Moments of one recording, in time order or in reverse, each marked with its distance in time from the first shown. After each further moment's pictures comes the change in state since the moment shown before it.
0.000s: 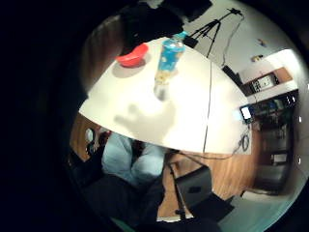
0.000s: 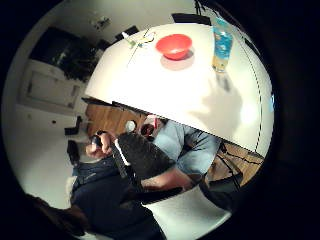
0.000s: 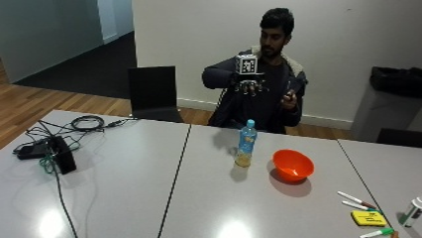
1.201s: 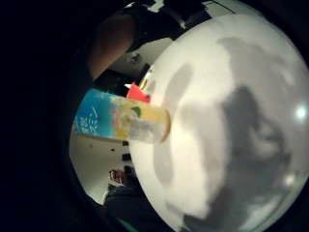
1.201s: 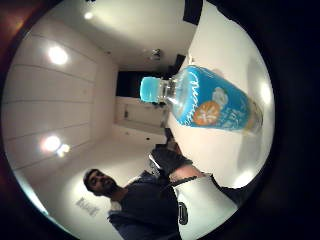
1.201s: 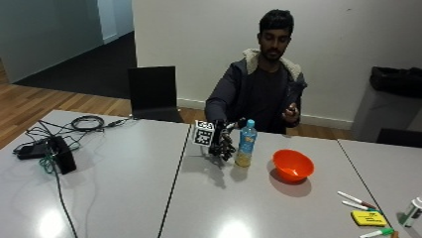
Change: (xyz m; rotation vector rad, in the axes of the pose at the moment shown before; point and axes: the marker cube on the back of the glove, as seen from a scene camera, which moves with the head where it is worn) arm 0.121 -0.220 0.201 -0.136 -1.266 -0.141
